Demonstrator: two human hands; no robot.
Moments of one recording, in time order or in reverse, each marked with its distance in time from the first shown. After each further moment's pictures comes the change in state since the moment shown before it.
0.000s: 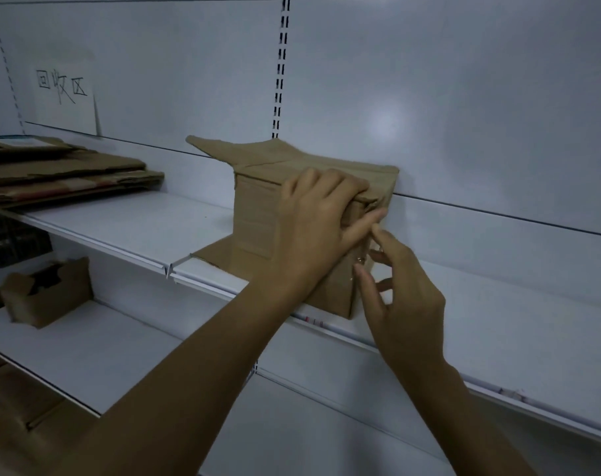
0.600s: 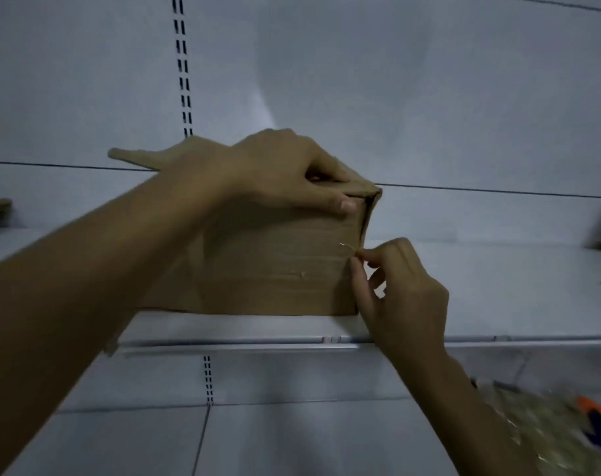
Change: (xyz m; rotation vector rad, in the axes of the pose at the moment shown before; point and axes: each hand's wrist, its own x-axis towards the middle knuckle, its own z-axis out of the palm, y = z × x) left_hand 0.094 -0.073 -0.021 -0.281 -0.945 0.331; right_hand 0.011 -0.040 0.017 -0.591 -0.047 0.172
